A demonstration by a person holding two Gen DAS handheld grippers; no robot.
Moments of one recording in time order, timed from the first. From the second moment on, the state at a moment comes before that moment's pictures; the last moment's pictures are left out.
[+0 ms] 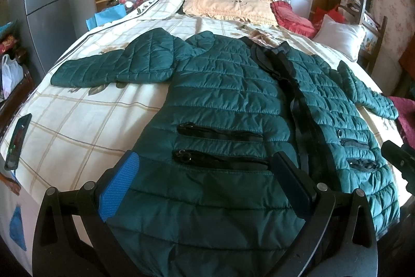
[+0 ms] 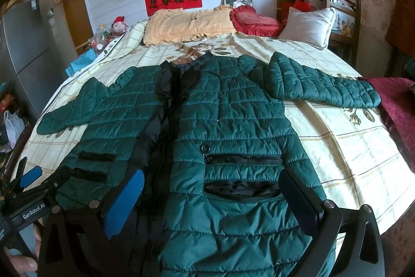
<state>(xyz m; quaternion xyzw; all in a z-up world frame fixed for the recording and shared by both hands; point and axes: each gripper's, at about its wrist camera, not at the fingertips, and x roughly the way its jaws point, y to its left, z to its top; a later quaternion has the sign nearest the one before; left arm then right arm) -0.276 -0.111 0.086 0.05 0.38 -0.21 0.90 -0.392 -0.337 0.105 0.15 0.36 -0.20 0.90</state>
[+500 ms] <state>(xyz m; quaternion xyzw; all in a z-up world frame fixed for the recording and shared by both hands) -0.274 -0.116 0.083 0.06 0.39 -0.21 0.90 -0.387 -0.337 0.107 0.17 0.36 -0.20 0.89</state>
